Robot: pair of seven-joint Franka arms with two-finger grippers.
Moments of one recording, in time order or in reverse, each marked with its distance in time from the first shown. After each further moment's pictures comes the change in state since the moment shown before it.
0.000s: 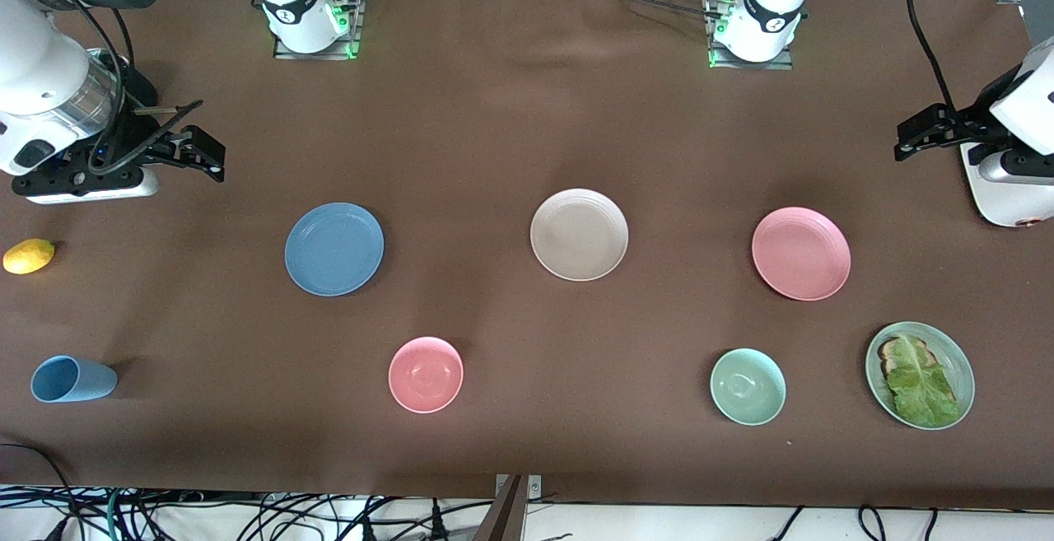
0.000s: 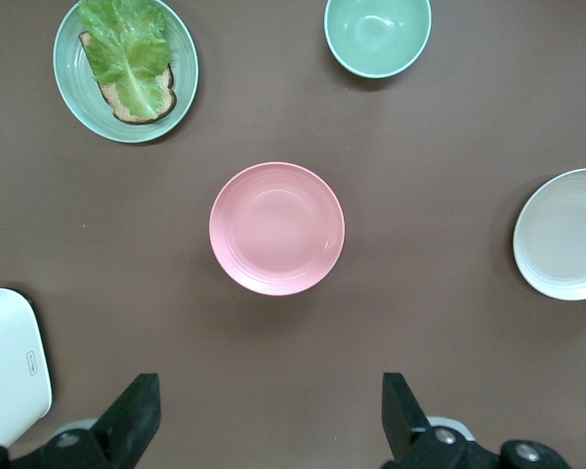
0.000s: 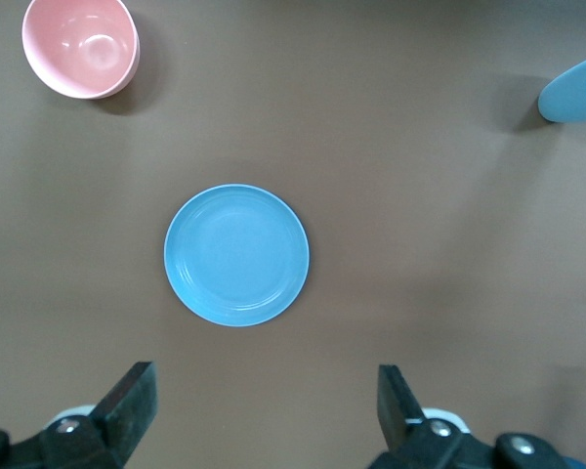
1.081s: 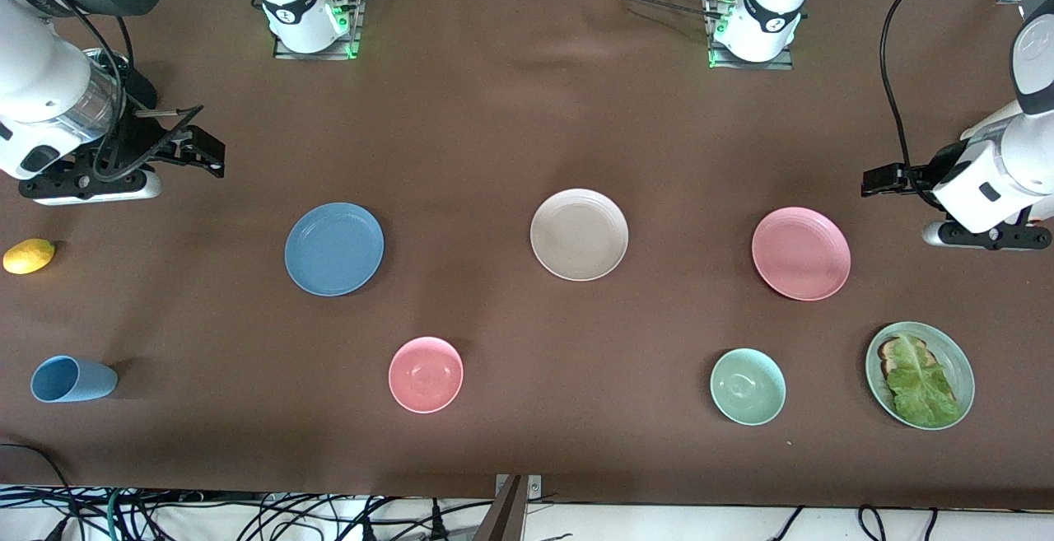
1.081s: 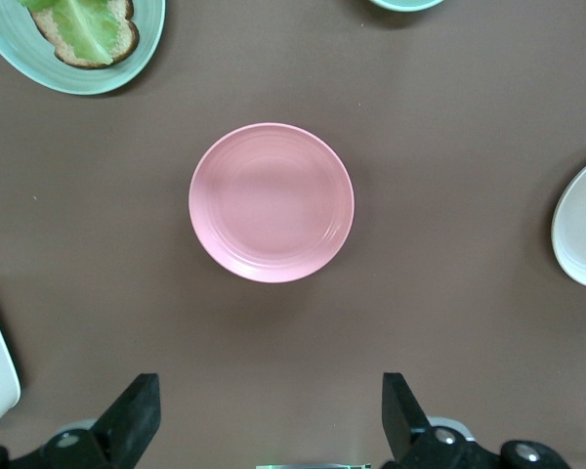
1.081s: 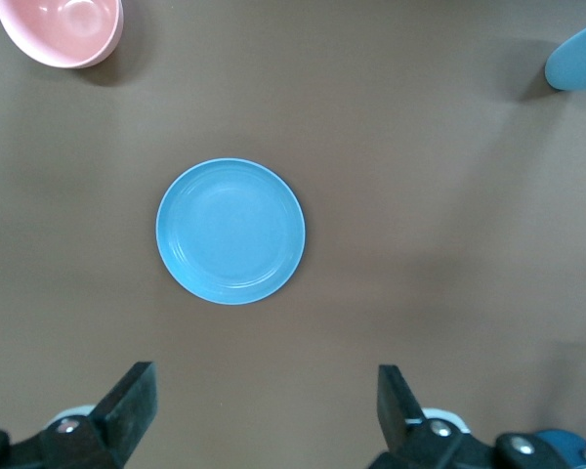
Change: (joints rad) left arm 0.005 0.170 0.006 0.001 0.000 0.002 -0.004; right arm -0.002 0.008 -0.005 -0.001 0.000 -0.051 0.000
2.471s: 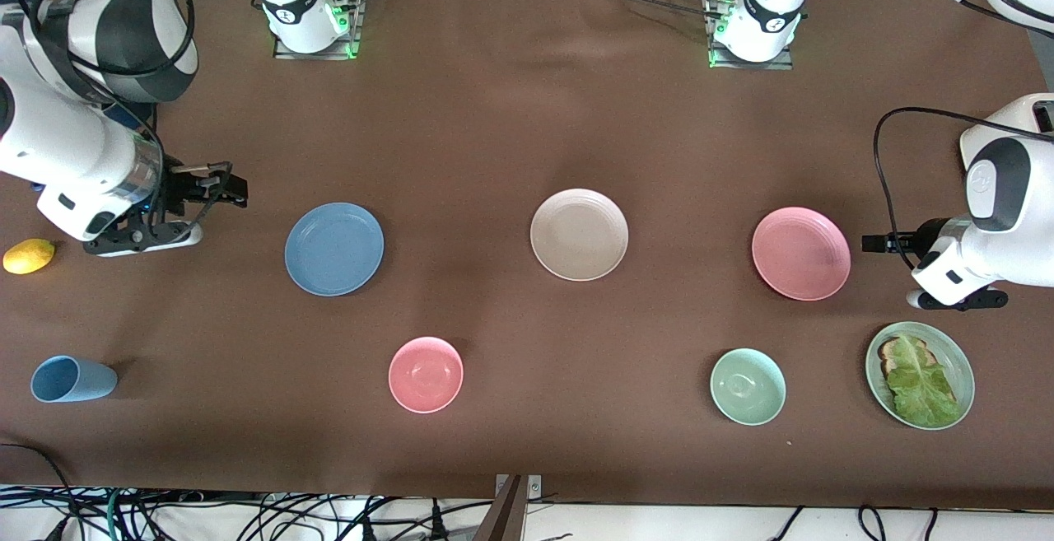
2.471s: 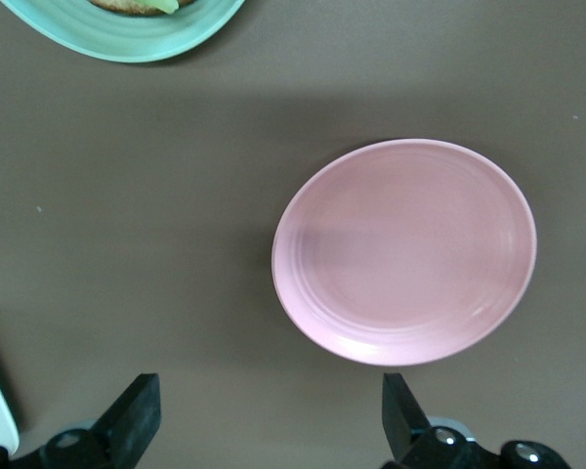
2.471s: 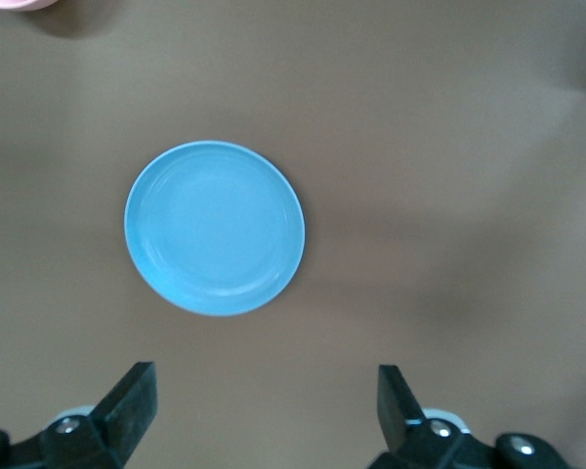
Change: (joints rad) left arm 0.129 0.257 0.008 -0.094 0.106 0.262 0.000; right arm -0.003 0.162 -0.020 -0.034 0.009 0.108 -0.085
